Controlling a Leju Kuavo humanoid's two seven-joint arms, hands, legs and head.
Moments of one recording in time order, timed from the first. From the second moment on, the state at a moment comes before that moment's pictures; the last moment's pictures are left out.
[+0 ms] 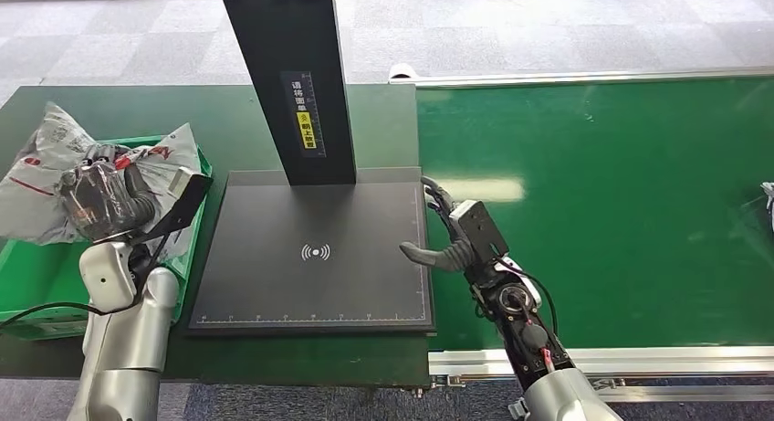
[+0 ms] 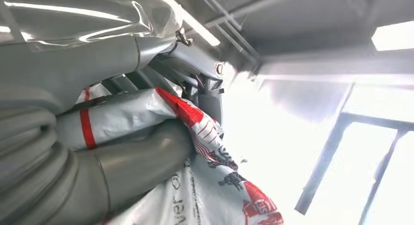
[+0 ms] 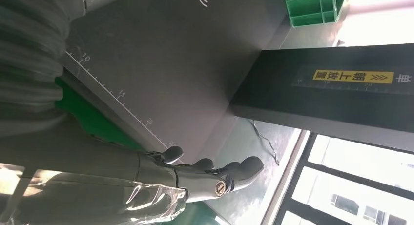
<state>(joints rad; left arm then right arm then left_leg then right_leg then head) -0.46 0.00 0.21 -1.14 -1.36 0.64 0.00 -0.56 0.10 0.34 -0.67 0.15 0.15 -0.40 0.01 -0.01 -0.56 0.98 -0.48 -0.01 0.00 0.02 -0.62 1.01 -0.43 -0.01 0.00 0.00</state>
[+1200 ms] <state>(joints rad) -0.43 -0.02 0.51 -1.20 -1.04 0.69 -0.65 -0.58 0.14 0.34 -0.67 0.18 0.18 -0.40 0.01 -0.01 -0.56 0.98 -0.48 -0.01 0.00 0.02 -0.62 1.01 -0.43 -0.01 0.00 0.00</state>
